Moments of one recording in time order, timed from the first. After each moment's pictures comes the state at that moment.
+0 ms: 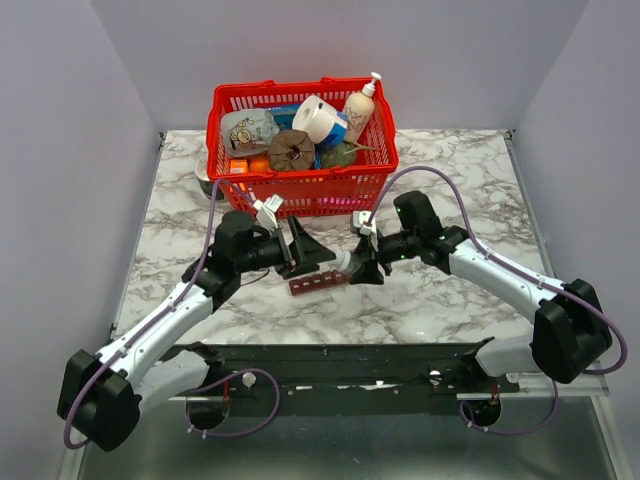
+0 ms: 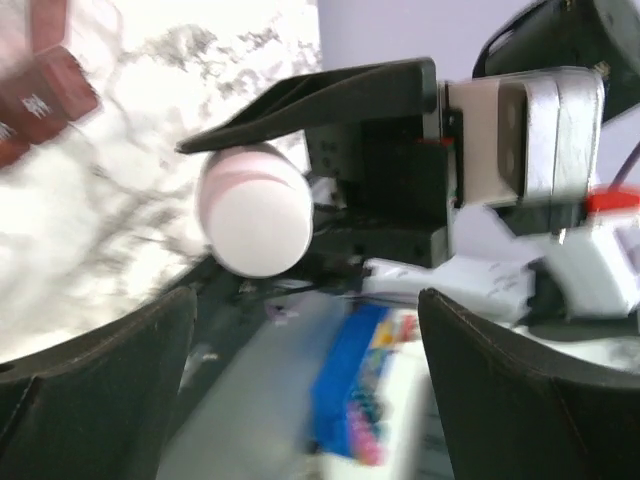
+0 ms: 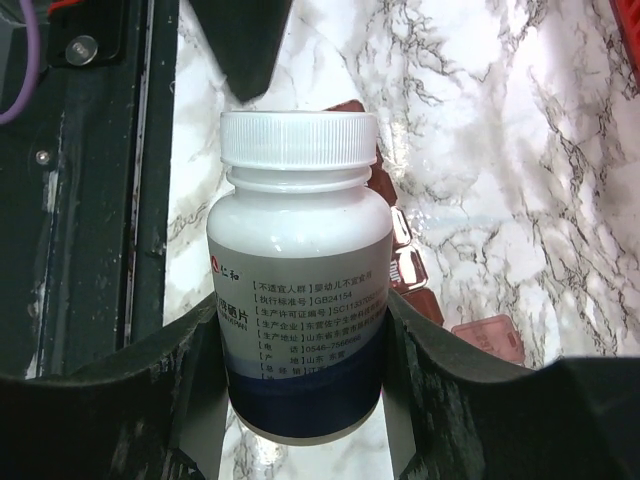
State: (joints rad) left arm -0.57 1.01 0.66 0.02 0.60 -1.17; right arm 0.58 1.36 0.90 -0.29 -0.85 -0.54
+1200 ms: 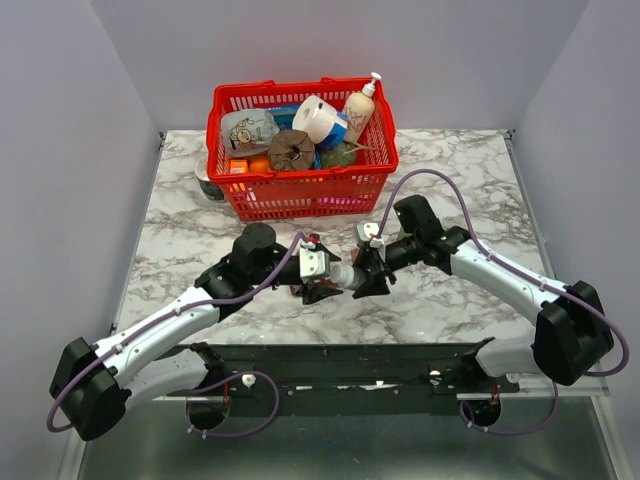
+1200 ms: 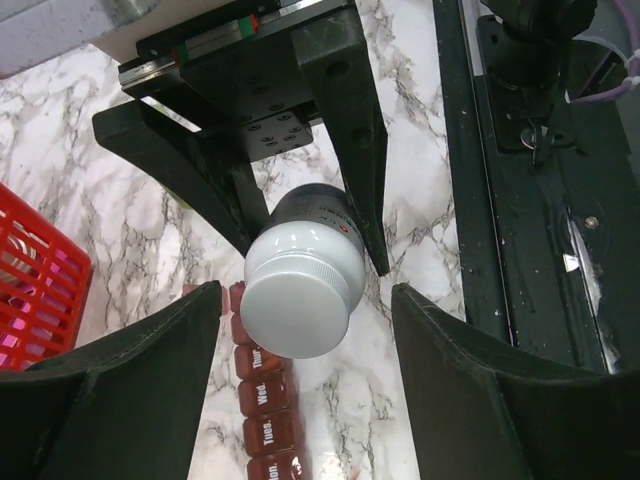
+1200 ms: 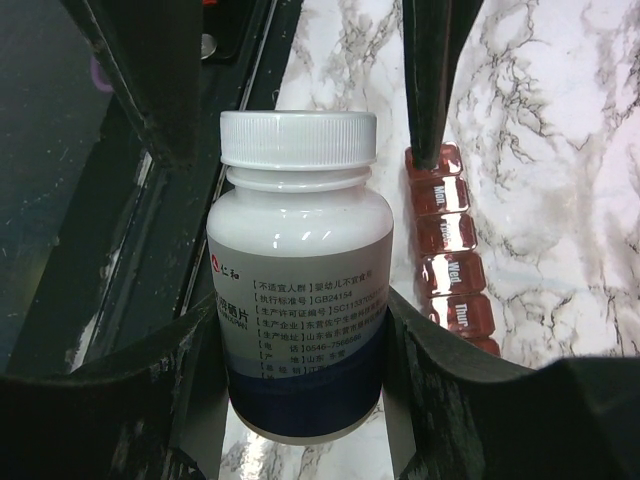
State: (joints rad) left arm -0.76 0.98 0.66 0.05 0.71 0.37; right arm 0.58 1.35 0.89 -0.41 -1.06 -0.73
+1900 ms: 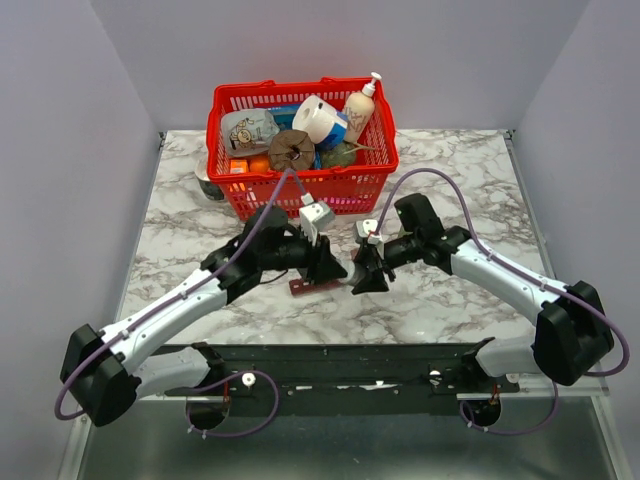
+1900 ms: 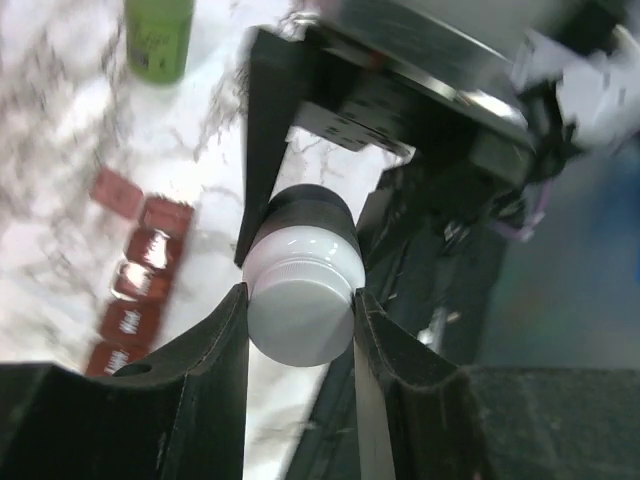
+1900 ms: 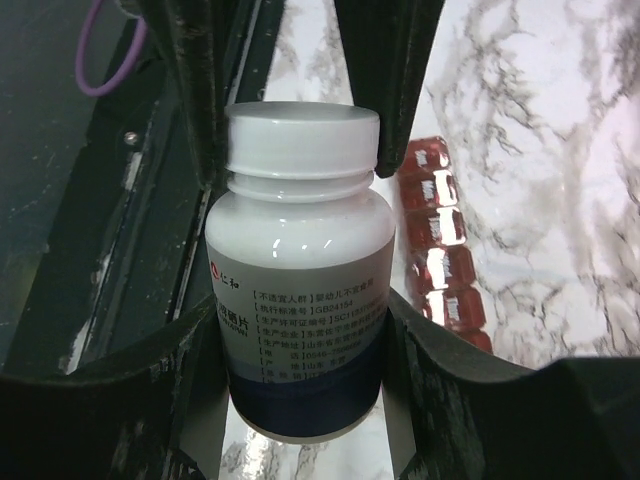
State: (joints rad) left arm -0.76 1.06 0.81 -0.12 0.54 -0.20; right arm 0.58 1.35 0.89 -0.39 -1.03 -0.69
